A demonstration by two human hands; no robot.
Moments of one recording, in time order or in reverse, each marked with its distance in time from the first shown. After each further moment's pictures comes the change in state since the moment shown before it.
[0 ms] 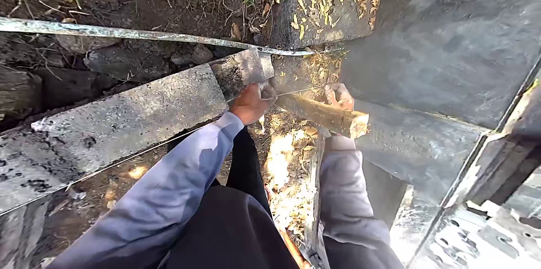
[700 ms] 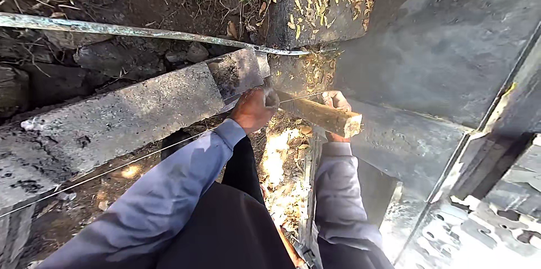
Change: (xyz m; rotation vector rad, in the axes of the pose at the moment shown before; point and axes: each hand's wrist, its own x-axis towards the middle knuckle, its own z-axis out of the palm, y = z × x) left_hand -0.021 0.015 0.005 0.059 0.005 0.092; right_hand -0.041 -0.001 -0.010 -0.040 0.049 -0.054
